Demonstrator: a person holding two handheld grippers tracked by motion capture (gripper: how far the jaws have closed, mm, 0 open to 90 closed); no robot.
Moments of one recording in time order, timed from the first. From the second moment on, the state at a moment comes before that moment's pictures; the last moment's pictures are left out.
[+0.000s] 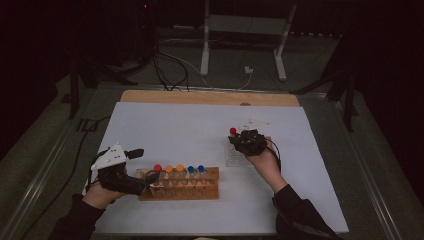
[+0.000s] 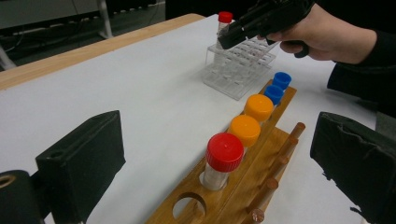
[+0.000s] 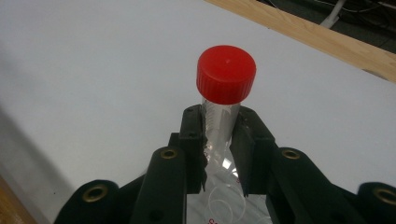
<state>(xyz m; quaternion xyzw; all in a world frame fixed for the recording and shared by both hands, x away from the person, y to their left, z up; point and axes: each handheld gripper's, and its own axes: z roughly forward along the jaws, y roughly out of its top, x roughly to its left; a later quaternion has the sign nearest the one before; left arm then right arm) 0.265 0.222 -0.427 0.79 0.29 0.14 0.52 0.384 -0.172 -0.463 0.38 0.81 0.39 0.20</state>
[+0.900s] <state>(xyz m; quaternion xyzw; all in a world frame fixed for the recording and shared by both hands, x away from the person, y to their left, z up) 0.284 0.215 -0.399 0.79 0.27 0.12 0.53 0.362 -0.176 -0.403 0.34 0.79 0.45 0.24</state>
